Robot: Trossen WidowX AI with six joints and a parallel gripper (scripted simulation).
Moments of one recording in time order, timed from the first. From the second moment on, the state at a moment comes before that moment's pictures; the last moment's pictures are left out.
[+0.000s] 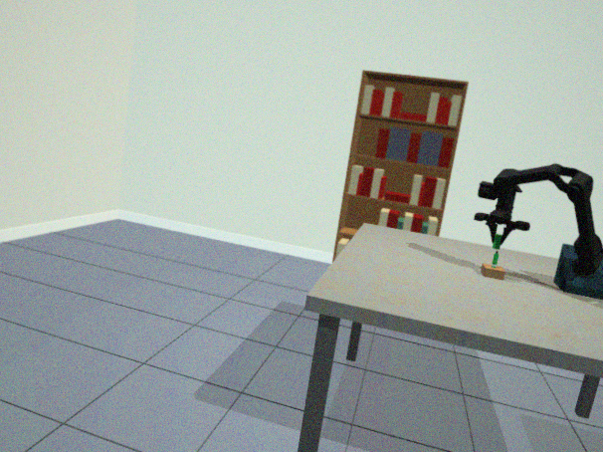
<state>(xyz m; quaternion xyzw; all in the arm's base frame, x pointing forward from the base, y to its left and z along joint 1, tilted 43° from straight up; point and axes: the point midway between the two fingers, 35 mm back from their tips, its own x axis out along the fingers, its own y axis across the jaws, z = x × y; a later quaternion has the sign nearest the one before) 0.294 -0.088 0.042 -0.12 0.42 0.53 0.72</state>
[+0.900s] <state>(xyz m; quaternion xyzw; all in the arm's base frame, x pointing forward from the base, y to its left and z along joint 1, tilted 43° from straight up) 0.299 -0.059 0.075 -0.13 0.42 0.53 0.73</state>
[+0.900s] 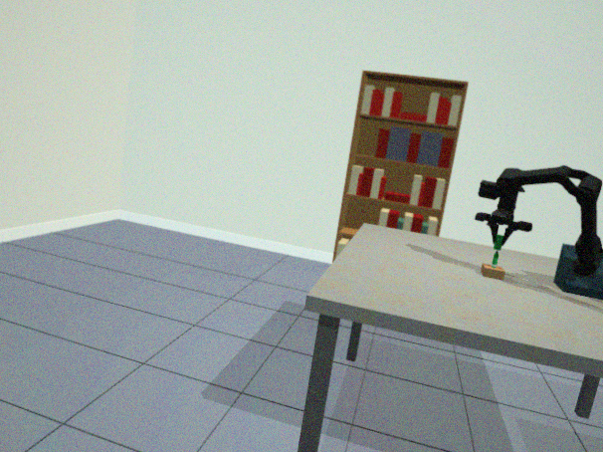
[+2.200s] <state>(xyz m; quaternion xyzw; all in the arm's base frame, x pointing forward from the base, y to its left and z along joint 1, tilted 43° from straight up) 0.302 -0.026 0.041 -0.12 0.42 0.53 0.73</state>
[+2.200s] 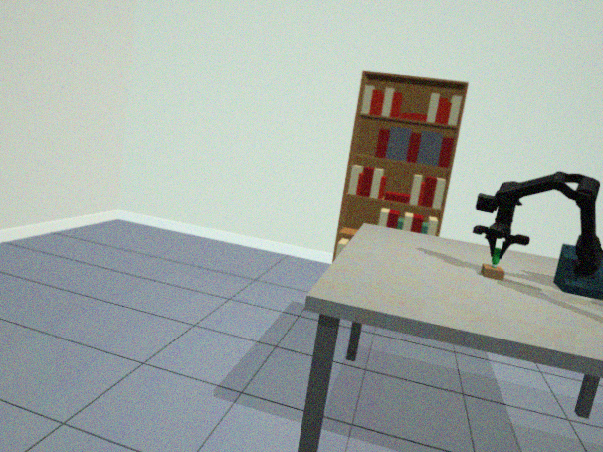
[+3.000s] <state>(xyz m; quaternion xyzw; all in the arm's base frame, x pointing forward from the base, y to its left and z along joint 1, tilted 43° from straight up) 0.299 -0.045 0.064 -0.12 0.42 0.54 0.72</state>
